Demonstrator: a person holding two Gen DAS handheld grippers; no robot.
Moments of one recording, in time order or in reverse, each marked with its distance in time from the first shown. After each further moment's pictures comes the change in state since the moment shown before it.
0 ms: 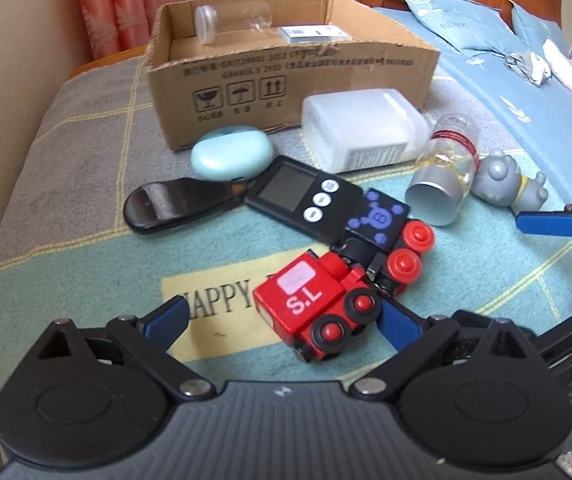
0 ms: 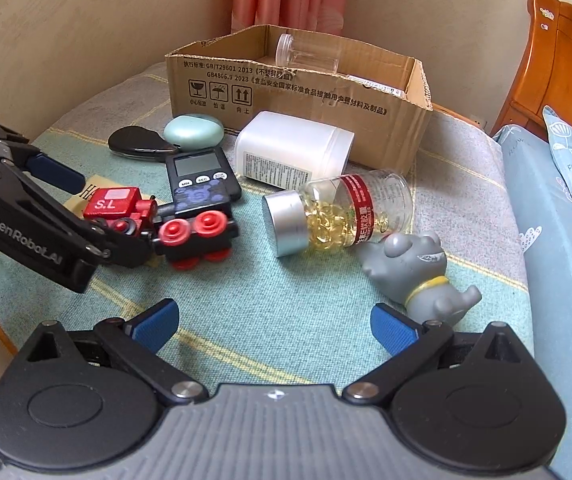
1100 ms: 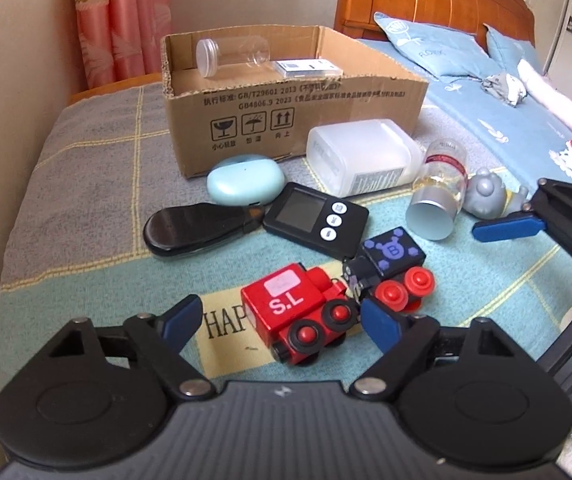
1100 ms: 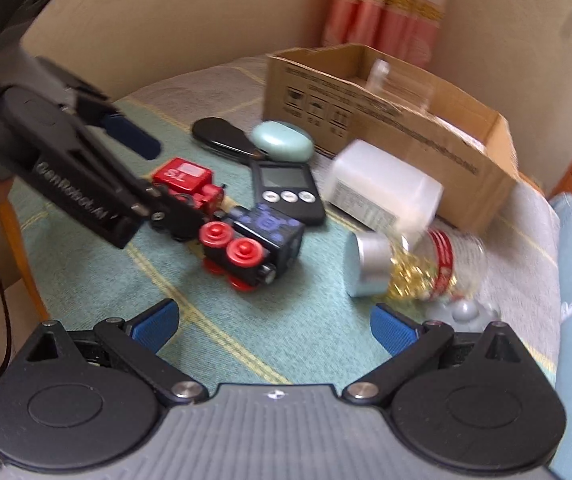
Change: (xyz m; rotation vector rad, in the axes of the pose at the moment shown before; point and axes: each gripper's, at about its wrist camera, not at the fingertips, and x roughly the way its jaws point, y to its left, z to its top) left arm -0.011 0.021 -0.003 0.037 -0.114 -0.073; right arm 0.002 0.034 0.012 -0.269 -0.024 0.140
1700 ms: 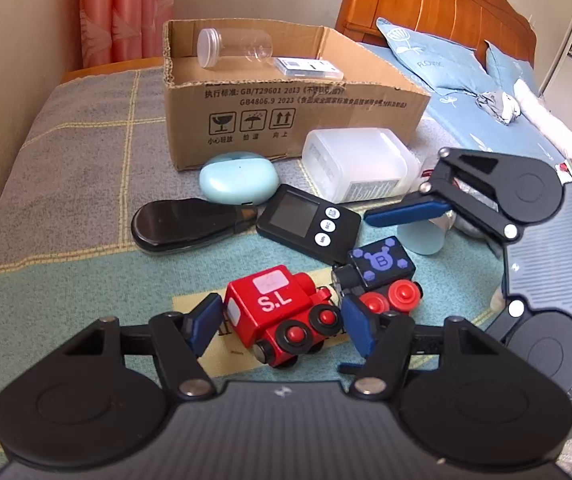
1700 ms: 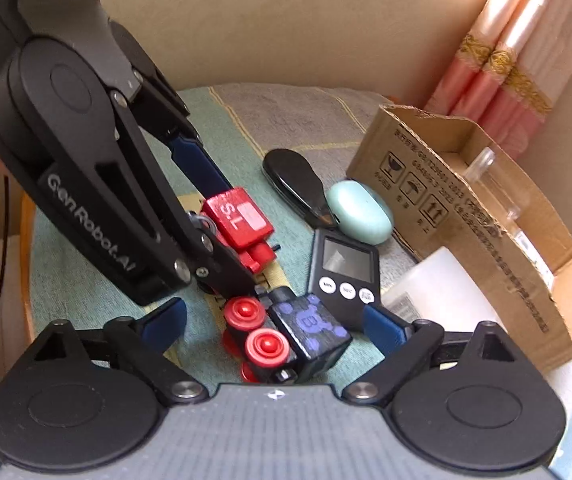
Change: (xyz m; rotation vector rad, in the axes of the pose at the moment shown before) left arm 0.003 0.008 0.003 -0.076 0.017 -0.062; right arm 0.035 0.012 0.042 -0.342 -0.042 0.138
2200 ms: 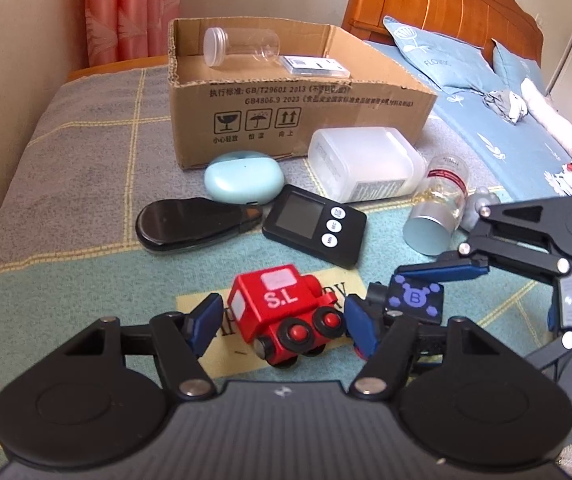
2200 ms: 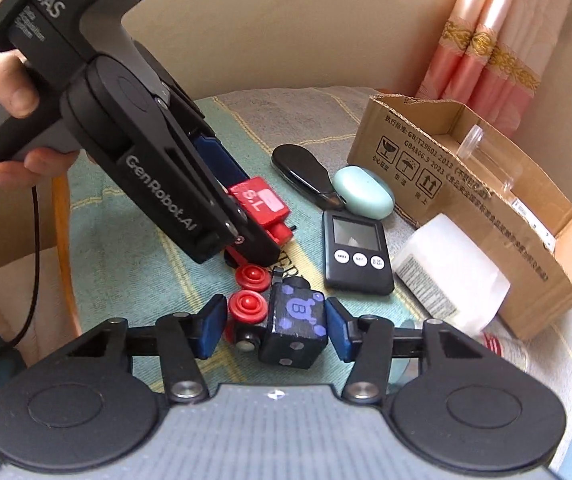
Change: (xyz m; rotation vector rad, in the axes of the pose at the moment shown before) left arm 0.002 -0.002 0.001 -0.014 0.008 0.020; right arm -0.031 0.014 -0.019 0.111 -0.025 0.015
